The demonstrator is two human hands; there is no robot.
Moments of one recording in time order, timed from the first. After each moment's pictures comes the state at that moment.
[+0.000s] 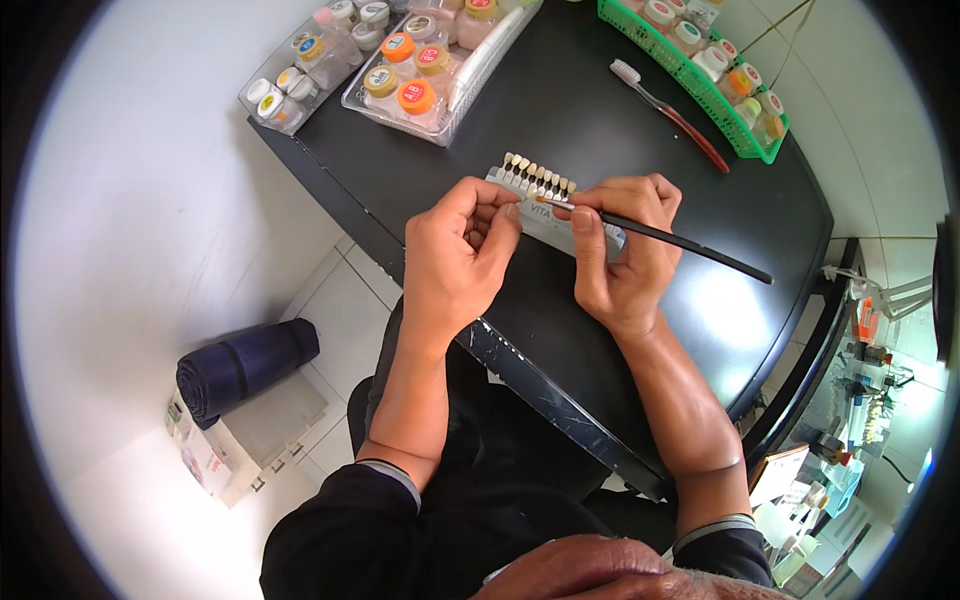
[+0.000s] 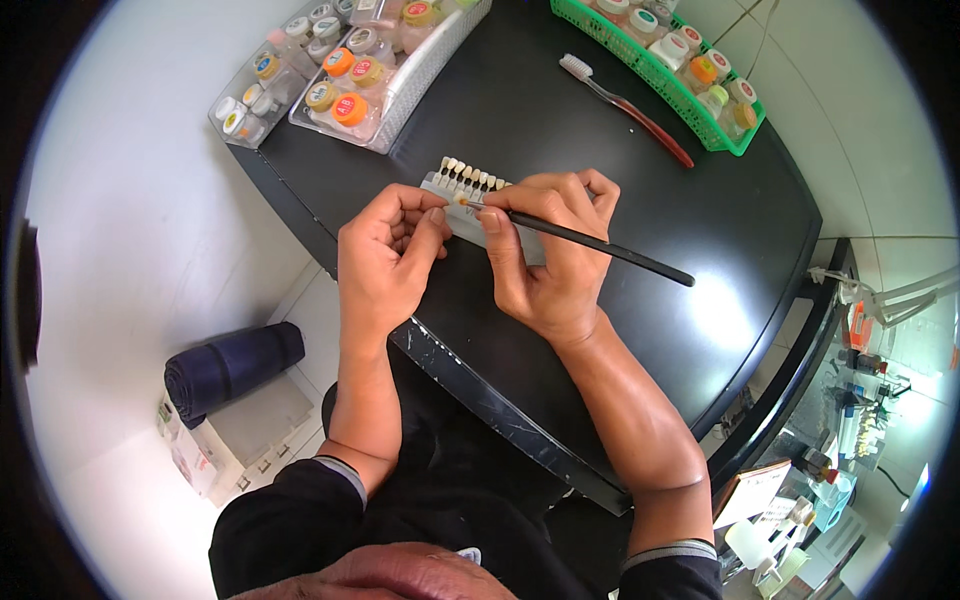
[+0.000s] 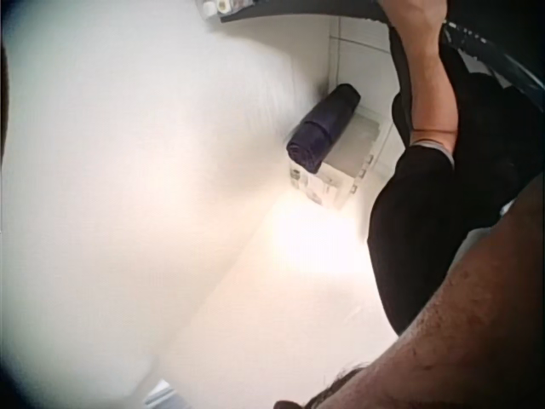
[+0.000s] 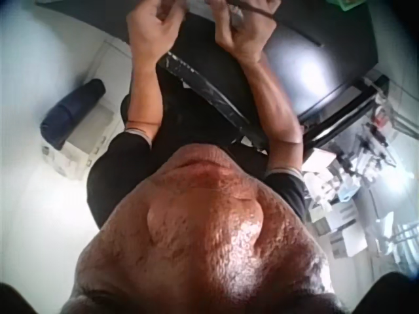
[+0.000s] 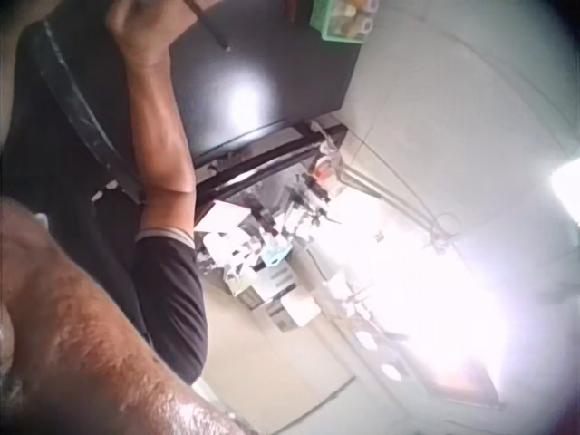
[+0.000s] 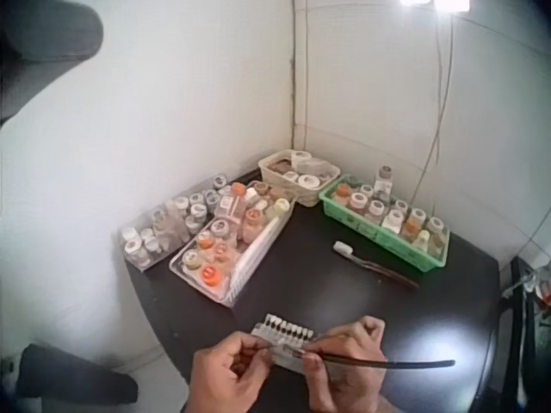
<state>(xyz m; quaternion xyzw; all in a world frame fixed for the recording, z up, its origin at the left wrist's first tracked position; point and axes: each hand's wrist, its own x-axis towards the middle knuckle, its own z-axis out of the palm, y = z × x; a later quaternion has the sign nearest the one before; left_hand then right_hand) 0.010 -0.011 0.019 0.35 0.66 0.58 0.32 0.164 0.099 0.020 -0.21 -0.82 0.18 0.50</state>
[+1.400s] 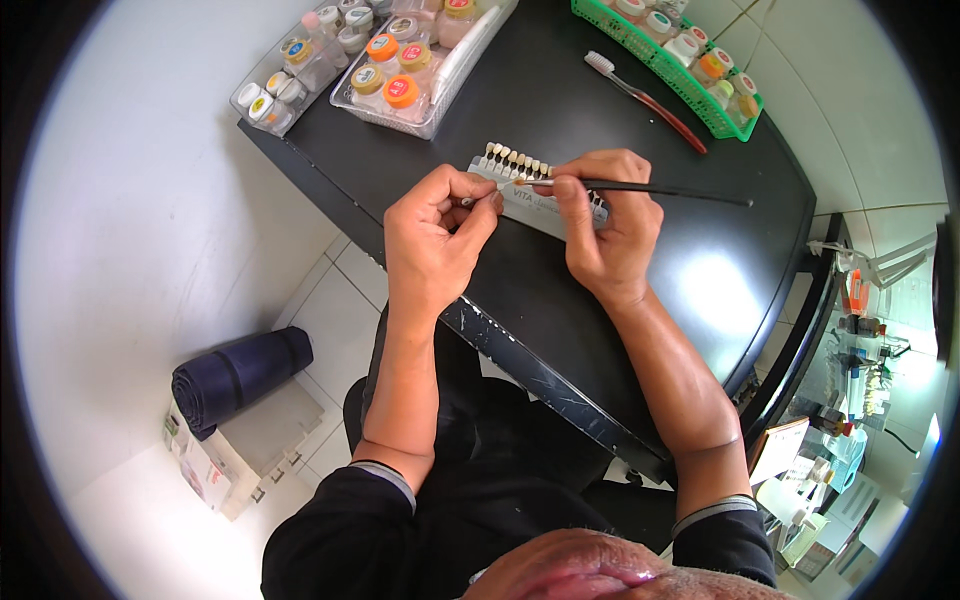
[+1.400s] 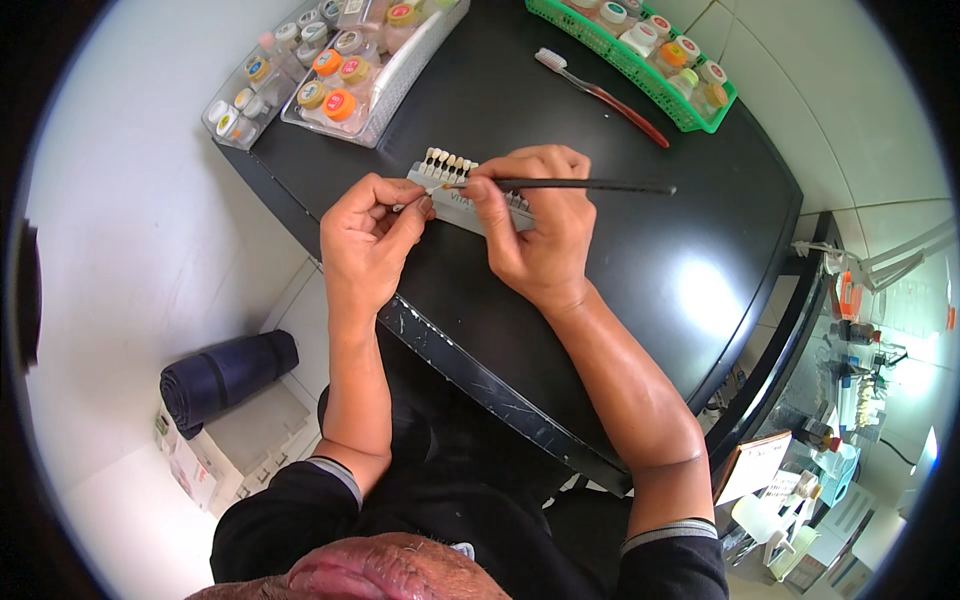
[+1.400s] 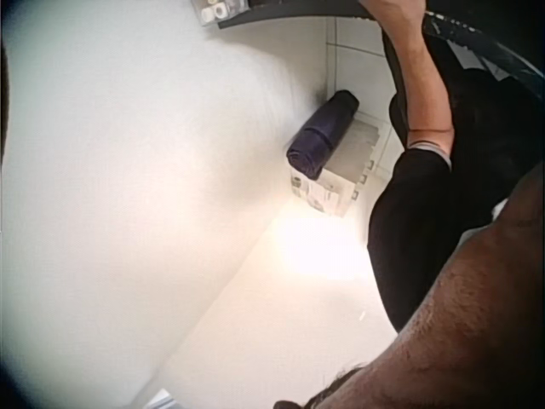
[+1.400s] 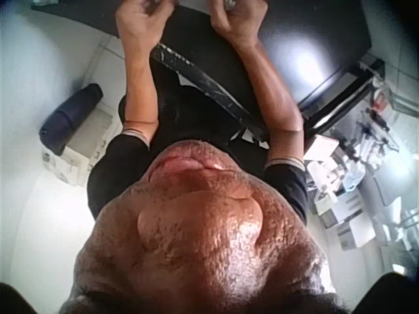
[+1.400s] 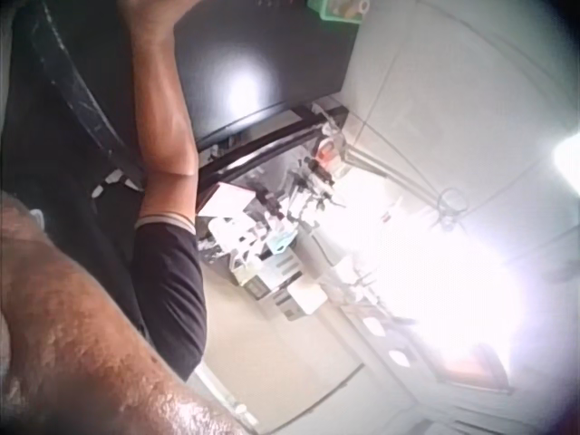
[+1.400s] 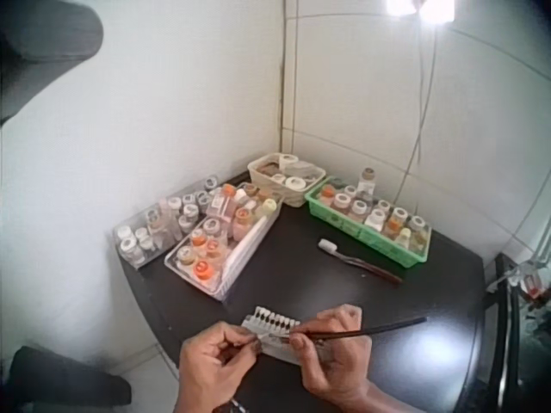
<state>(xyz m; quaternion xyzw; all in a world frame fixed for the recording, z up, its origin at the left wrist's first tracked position) 0.006 -0.009 0.007 0.34 0.56 0.68 0.32 0.165 0.102 0.015 -0.23 -0.80 0.23 0.50</state>
